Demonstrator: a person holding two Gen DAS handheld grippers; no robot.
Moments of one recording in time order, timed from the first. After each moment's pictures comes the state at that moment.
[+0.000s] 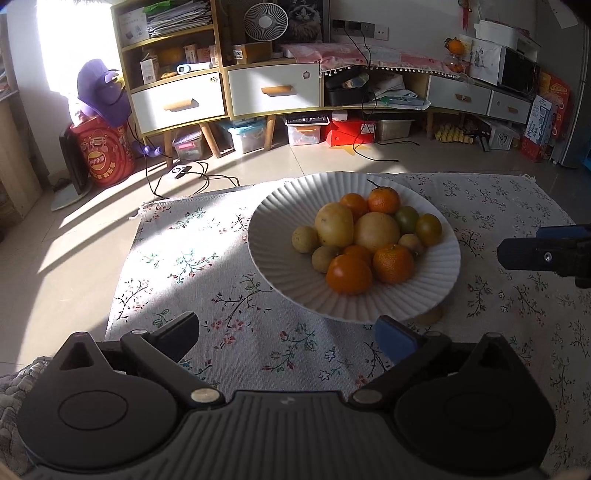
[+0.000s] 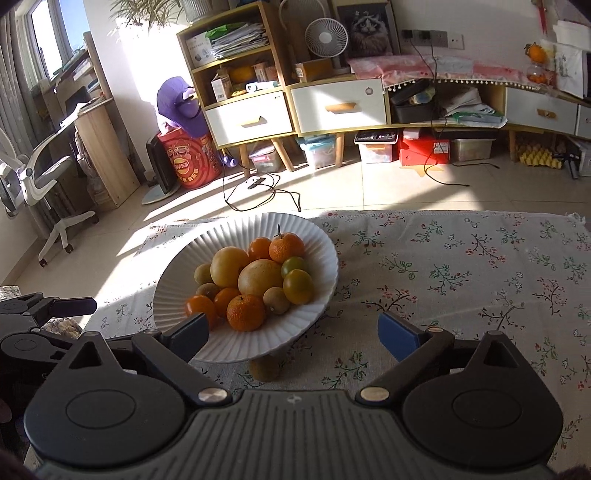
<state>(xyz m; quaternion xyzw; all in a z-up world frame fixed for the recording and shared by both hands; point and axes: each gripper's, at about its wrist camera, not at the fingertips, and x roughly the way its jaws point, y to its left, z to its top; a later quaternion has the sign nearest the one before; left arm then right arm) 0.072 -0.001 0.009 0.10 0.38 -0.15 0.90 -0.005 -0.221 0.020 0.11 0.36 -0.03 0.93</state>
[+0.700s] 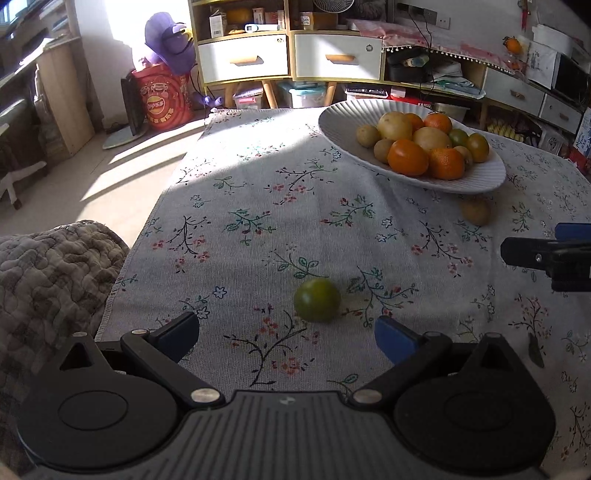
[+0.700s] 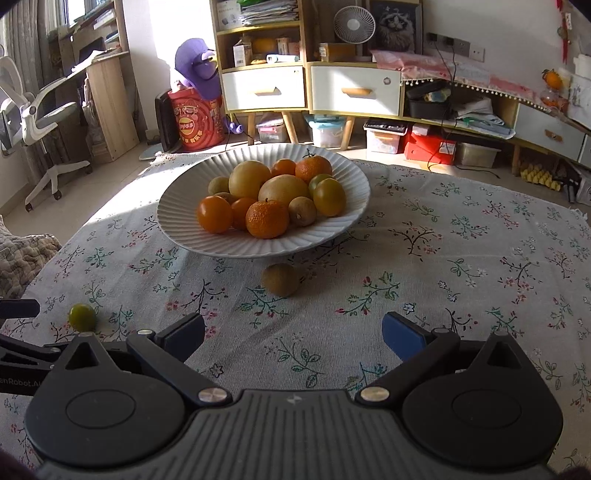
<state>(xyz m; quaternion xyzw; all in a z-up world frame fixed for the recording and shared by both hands) 0.013 0.030 -0.037 0.06 0.41 -0.06 0.91 -0.027 -0.177 -0.031 0.03 0.37 -0.03 0.93</state>
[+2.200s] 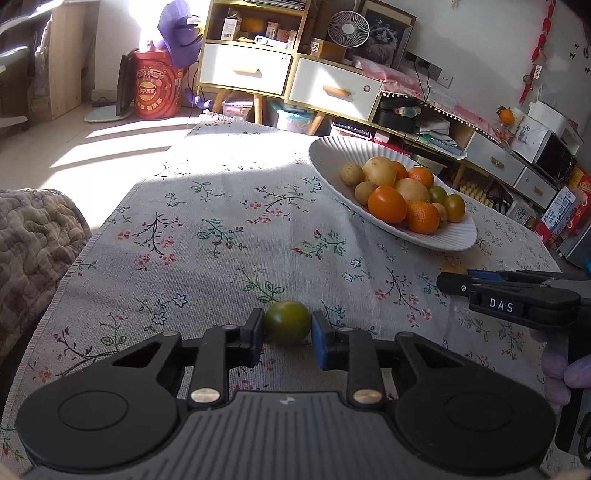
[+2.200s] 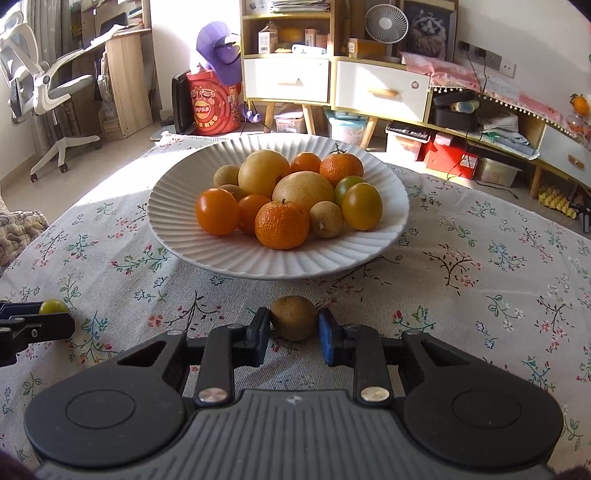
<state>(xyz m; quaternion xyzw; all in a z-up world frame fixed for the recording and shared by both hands) 0.017 0.049 -0.036 -0.07 0.39 -0.11 0.91 -0.001 -0.170 -0.038 -0.02 0.38 0.00 0.92</state>
